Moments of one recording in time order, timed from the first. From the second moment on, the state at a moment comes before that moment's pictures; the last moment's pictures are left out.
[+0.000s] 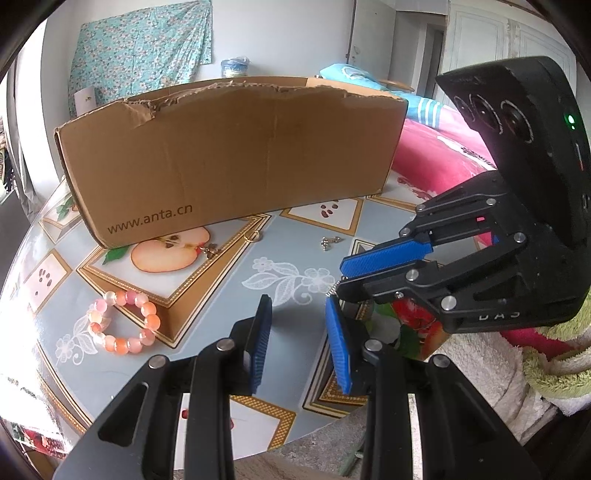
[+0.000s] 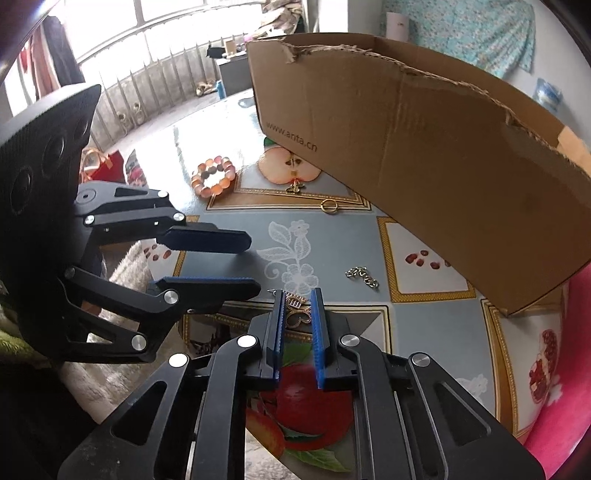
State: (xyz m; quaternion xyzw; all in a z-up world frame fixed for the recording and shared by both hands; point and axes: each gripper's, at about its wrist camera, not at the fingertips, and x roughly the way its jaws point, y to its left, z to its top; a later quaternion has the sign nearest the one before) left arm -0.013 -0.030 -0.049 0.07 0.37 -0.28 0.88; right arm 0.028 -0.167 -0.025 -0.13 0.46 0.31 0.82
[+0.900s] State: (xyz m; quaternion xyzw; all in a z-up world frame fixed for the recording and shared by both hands) left arm -0.004 -0.077 -0.051 0.16 0.37 -0.31 0.86; right arm 0.038 -0.234 -0.011 0.03 0.45 0.28 0.85
